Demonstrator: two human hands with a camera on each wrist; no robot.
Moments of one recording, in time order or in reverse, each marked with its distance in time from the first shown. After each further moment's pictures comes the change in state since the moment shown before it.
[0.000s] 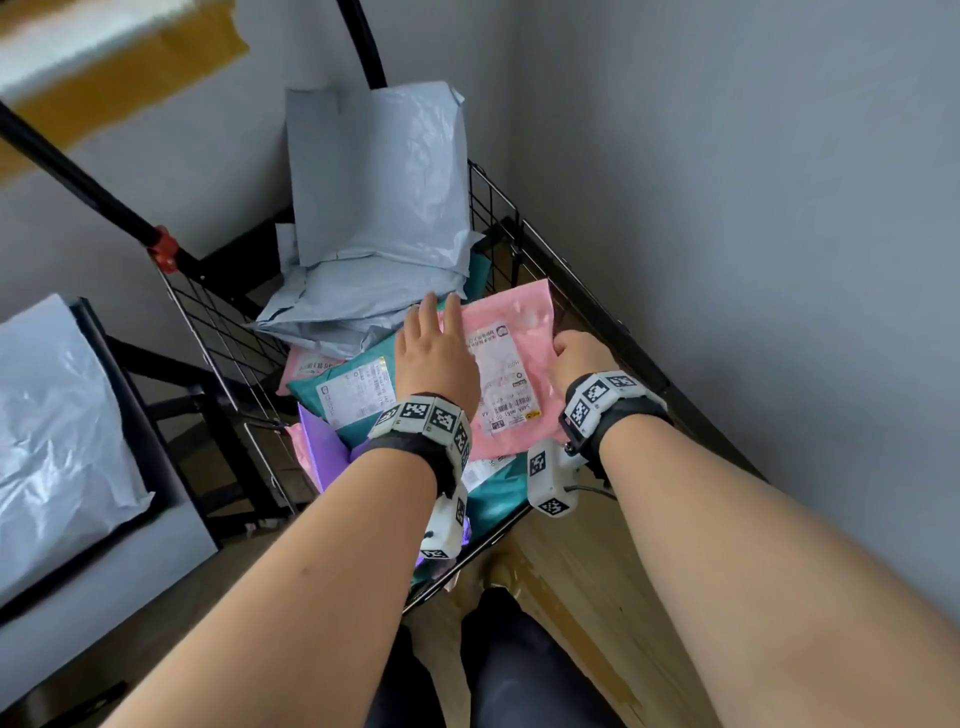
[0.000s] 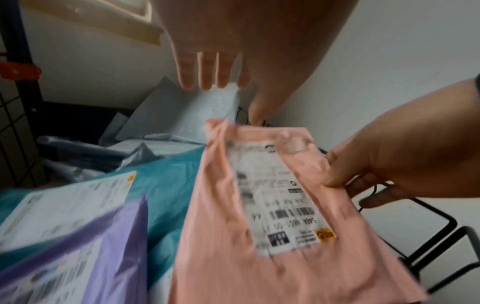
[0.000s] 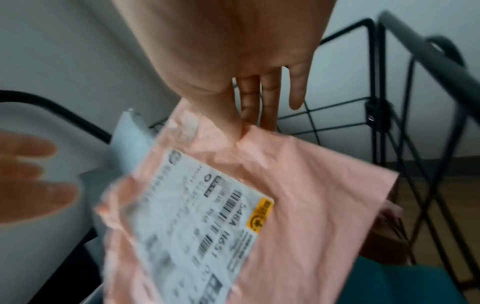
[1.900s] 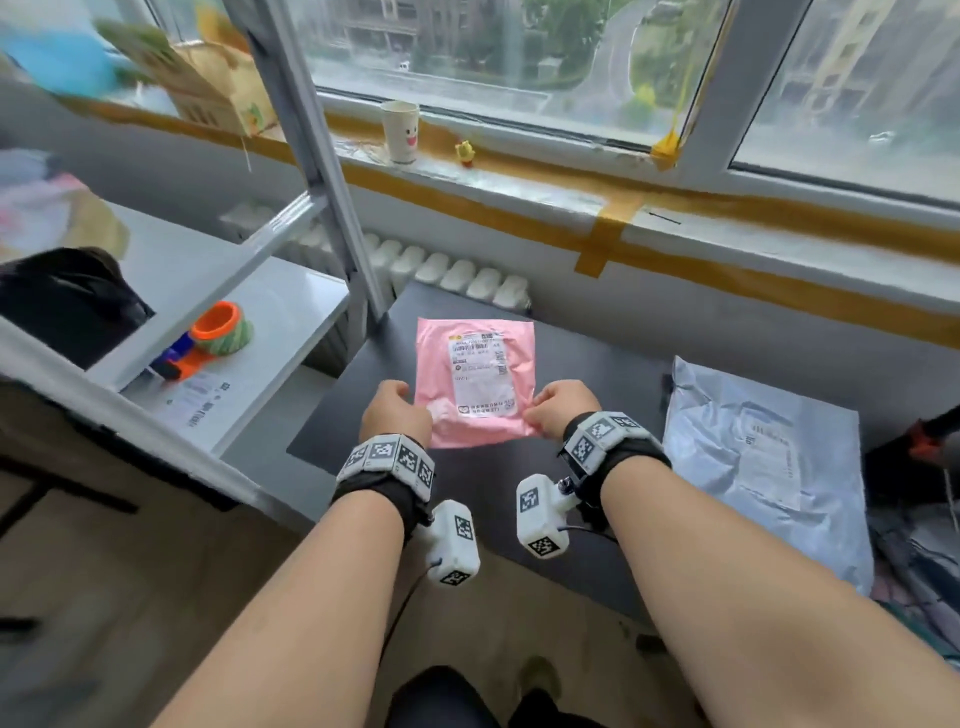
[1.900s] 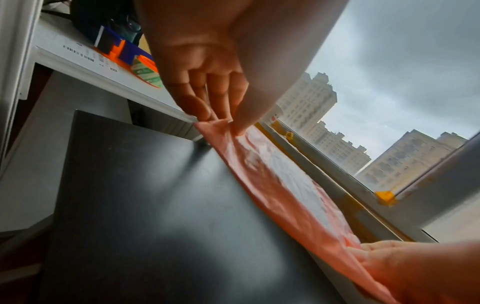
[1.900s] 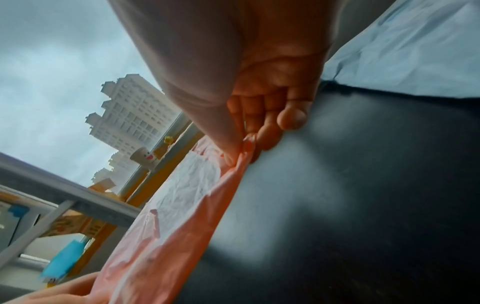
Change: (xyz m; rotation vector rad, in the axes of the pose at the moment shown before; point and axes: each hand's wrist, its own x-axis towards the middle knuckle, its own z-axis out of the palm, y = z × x) left_hand -0.419 -0.704 -0.183 -0.751 0.634 -1.391; right_hand -0.454 -0.538 0.463 -0.308 -0.505 -0.833
